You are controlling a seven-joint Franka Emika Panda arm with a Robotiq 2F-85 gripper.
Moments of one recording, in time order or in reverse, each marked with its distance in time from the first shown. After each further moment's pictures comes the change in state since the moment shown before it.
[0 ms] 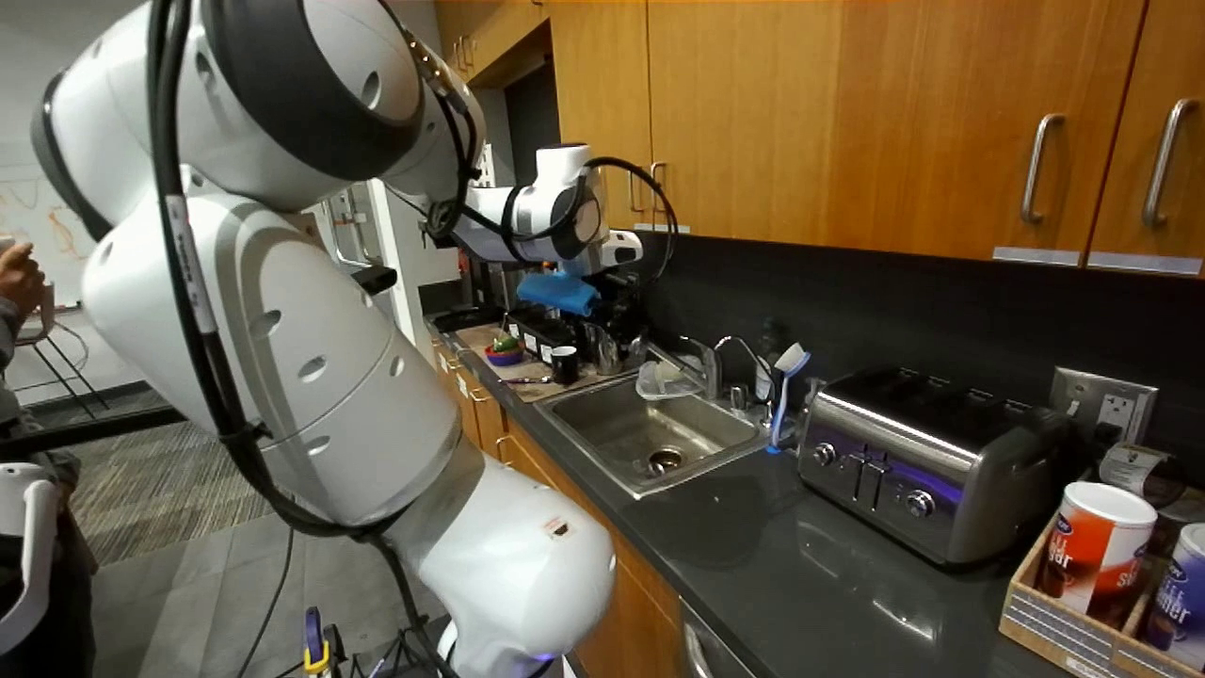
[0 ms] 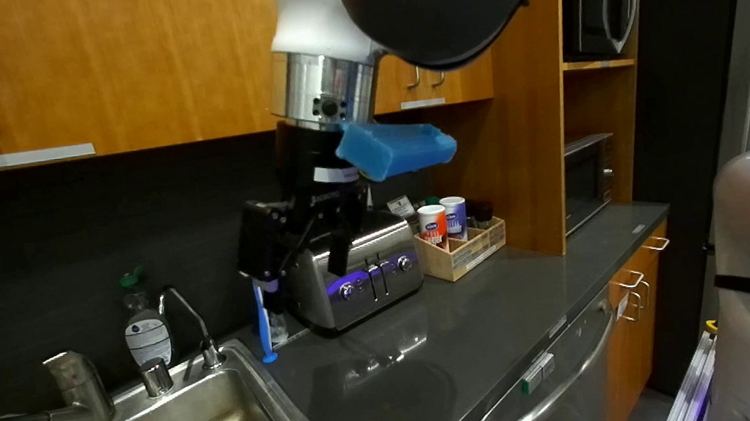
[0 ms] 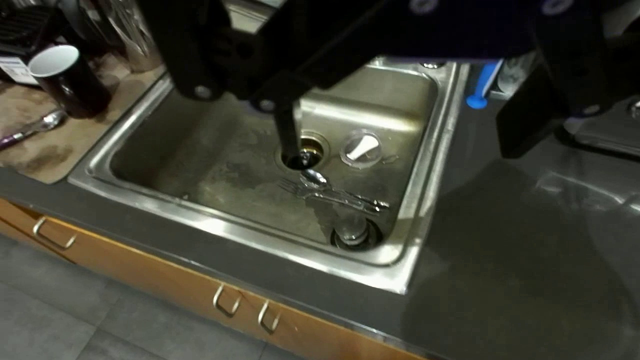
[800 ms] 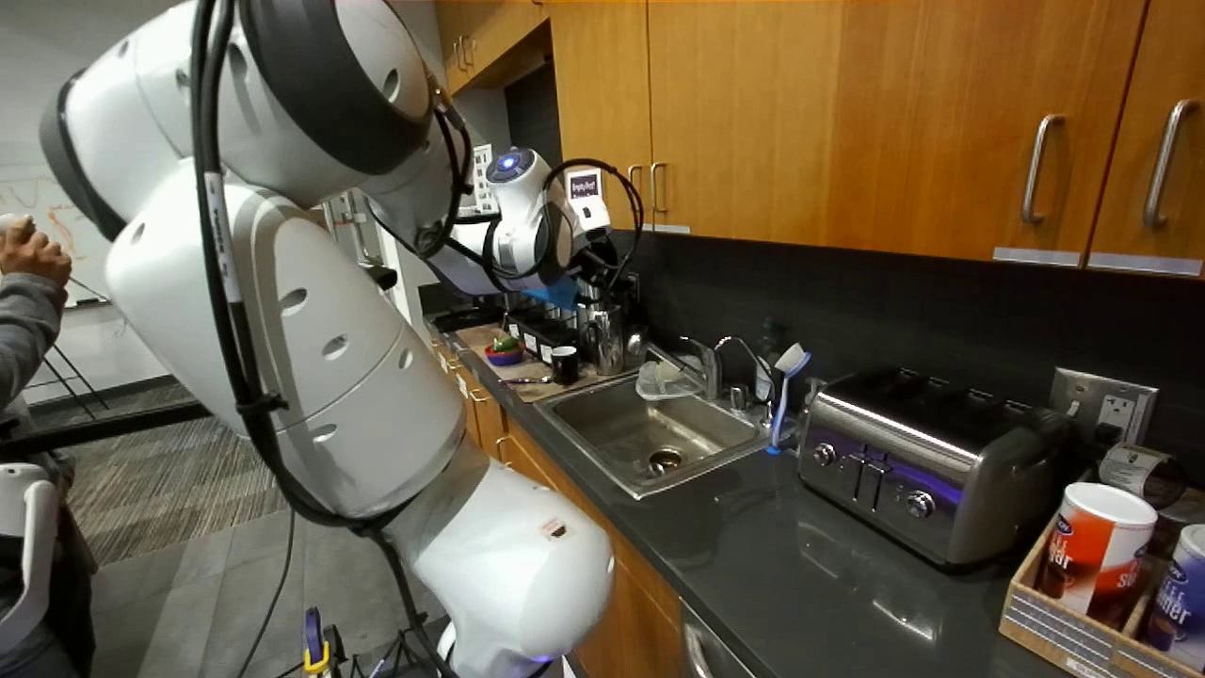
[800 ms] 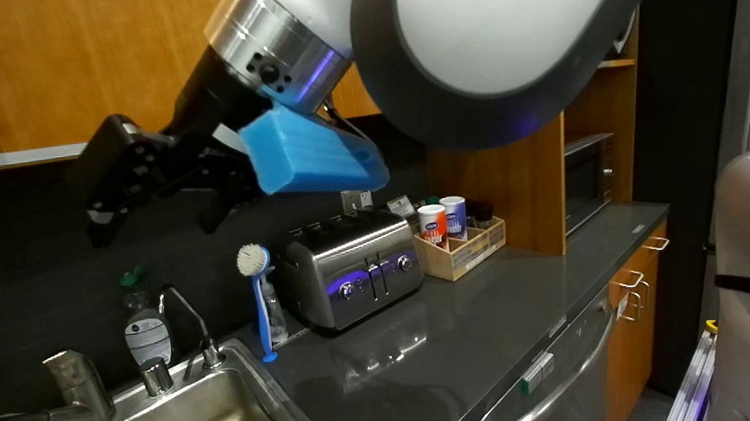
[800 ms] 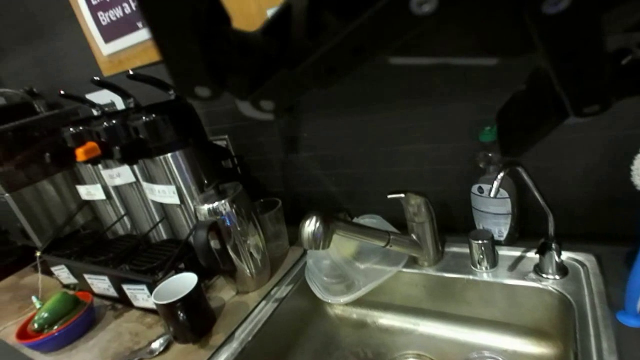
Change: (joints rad) arm -0.019 0.041 0.126 -0.041 -0.064 0.676 0.133
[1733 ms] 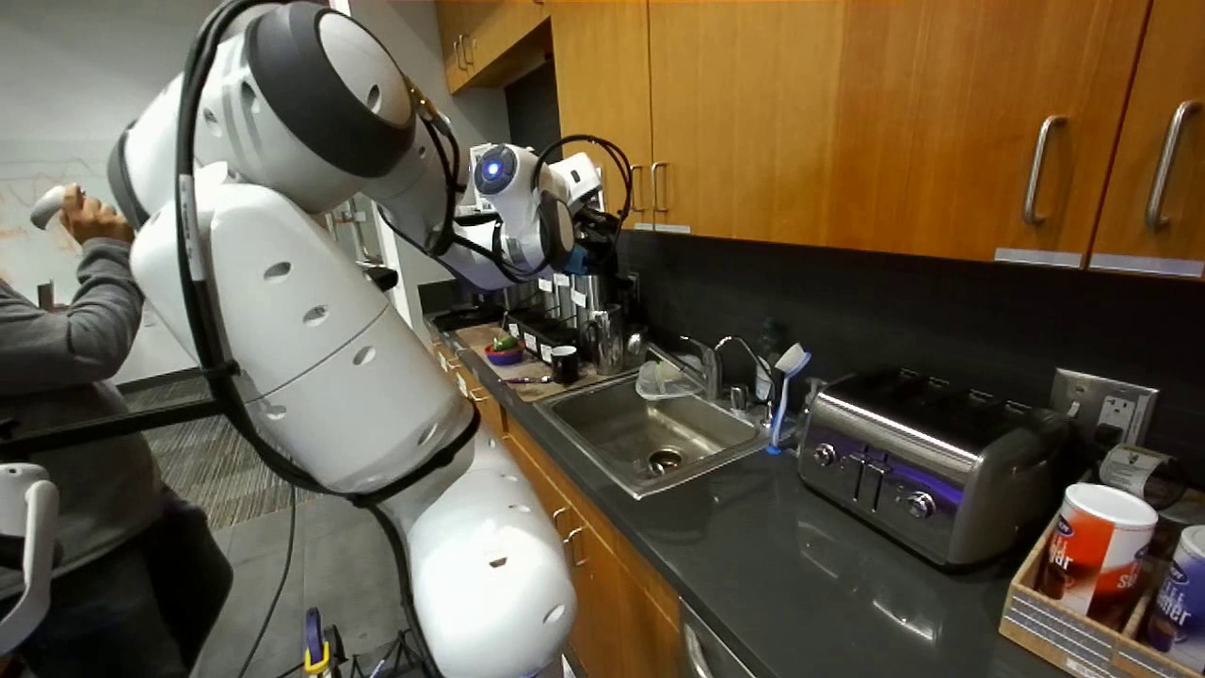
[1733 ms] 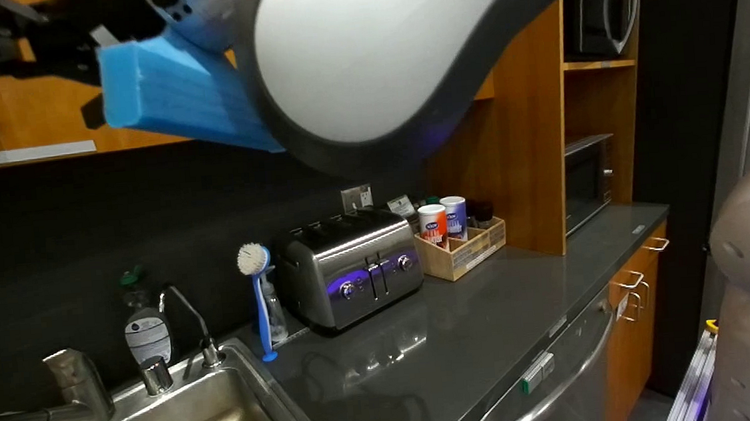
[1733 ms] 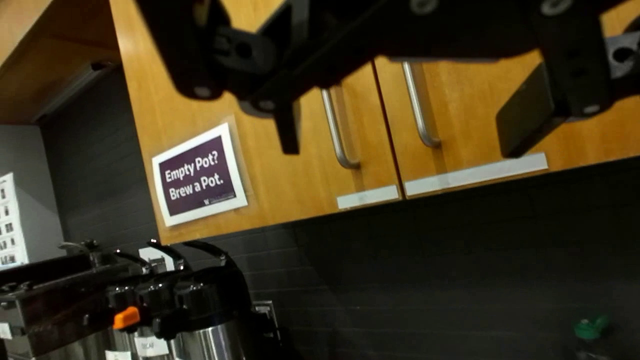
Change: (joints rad) arm -0.442 0.014 0.385 0.162 -0.036 0.354 0.045
